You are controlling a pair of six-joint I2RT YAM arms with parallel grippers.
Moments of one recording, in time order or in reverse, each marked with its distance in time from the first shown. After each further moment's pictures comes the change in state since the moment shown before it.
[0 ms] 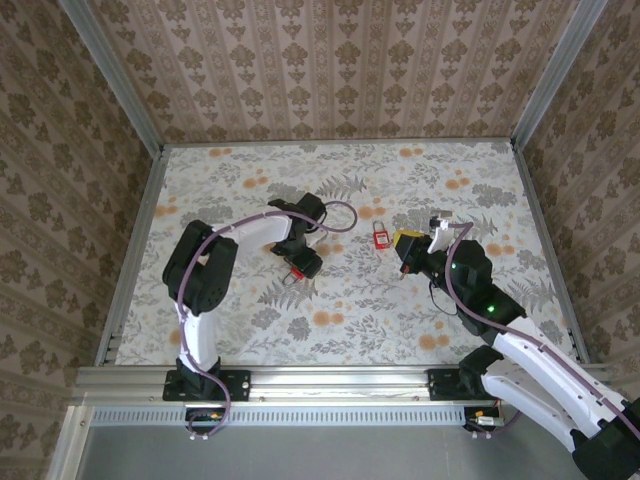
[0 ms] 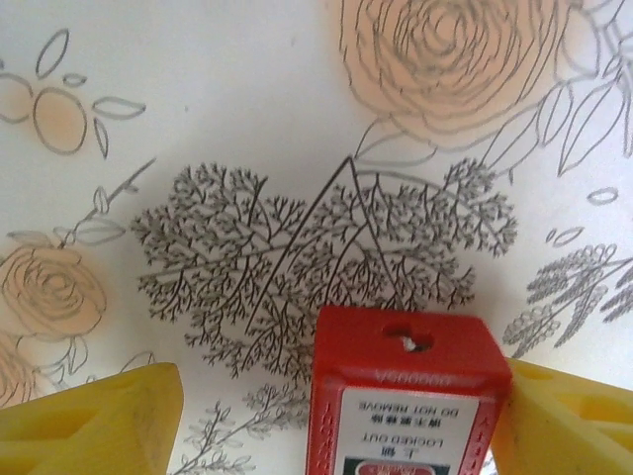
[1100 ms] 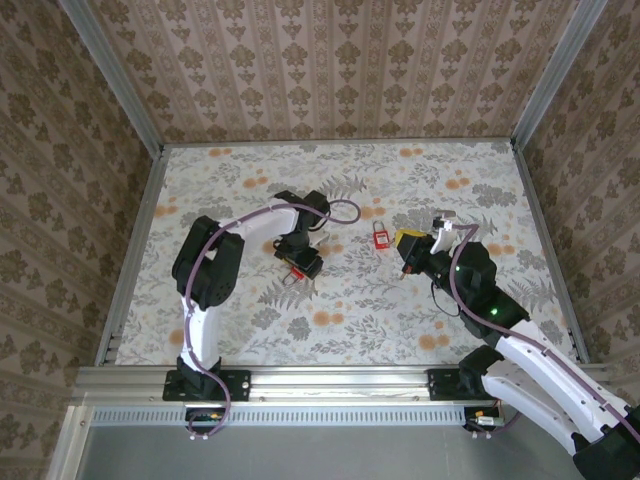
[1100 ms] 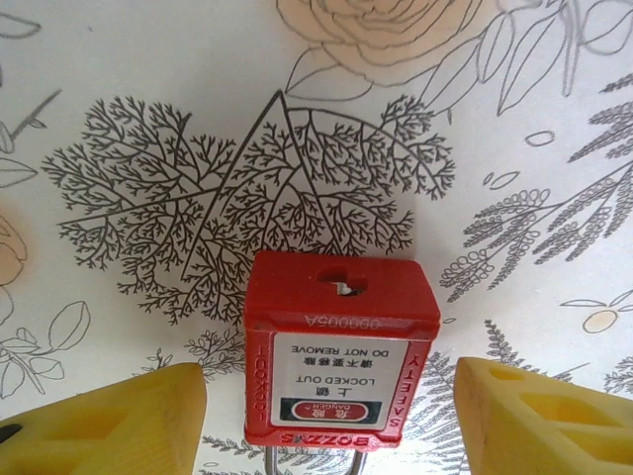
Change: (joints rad) left arm -0.005 0.065 0.122 -0.204 0.058 -0.037; right arm 0.000 -0.032 0.000 0.000 0.000 0.000
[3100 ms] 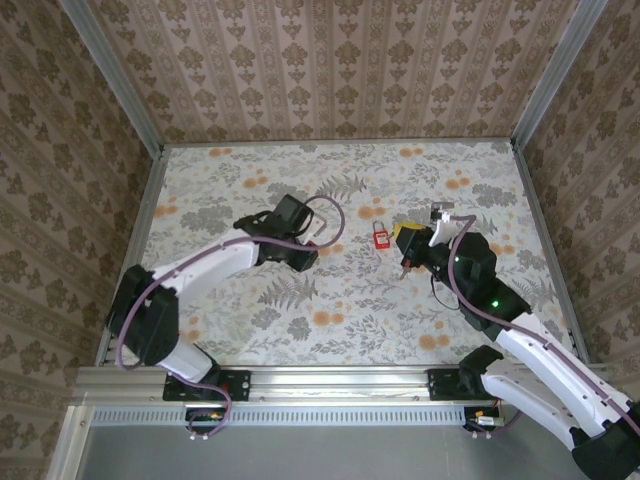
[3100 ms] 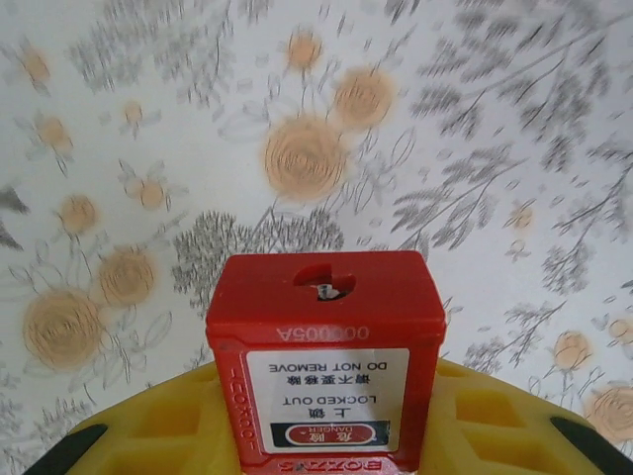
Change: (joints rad) left arm -0.061 -0.526 -0.391 0.449 -0.009 -0.006; right arm 0.000 0.060 0.102 -0.055 0.000 -0.031
